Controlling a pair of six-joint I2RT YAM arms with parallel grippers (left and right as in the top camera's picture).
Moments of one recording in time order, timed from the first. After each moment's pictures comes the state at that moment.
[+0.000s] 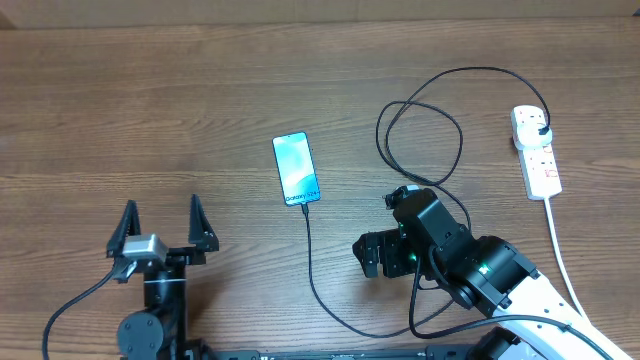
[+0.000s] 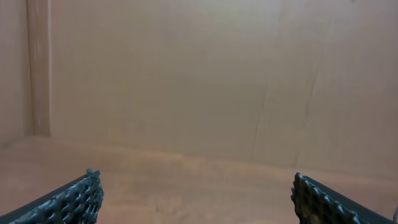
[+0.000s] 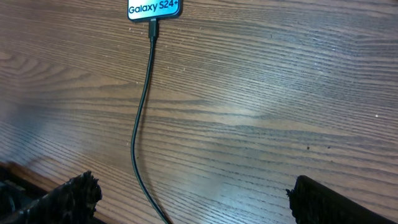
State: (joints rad) left arm 0.13 0.02 0.05 0.15 0.07 -0.15; right arm 0.70 1.06 0.82 -0.82 -0.09 0.54
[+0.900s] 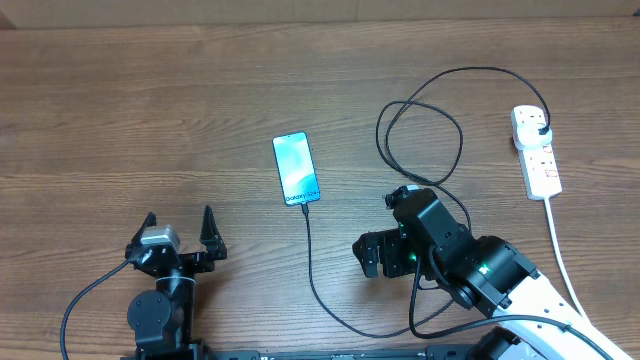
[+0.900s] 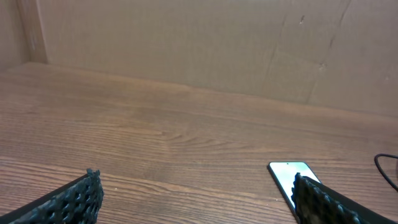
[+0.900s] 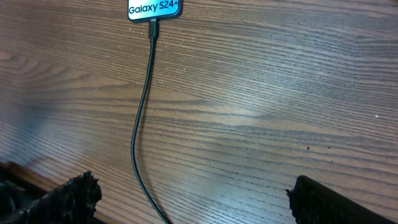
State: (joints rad) left arm 0.13 0.02 0.01 -0.07 0.07 -0.15; right arm 0.70 1.06 0.82 -0.82 -0.09 0.54
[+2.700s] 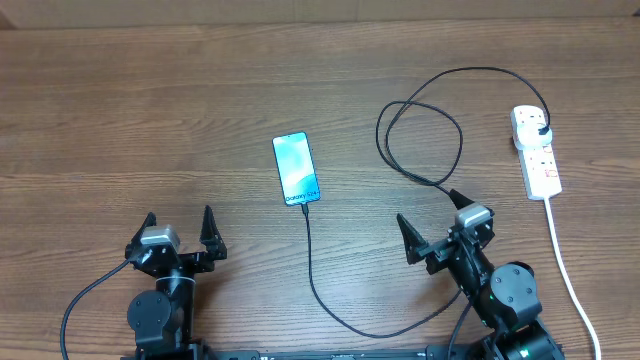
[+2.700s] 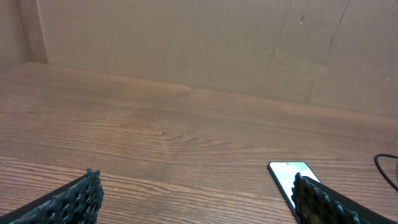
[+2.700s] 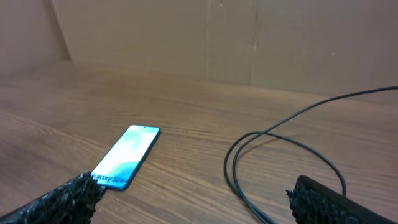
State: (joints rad) left arm 0.13 0.02 0.01 -0.07 0.07 -0.15; right arm 0.41 0.31 0.14 0.03 -0.03 0.05
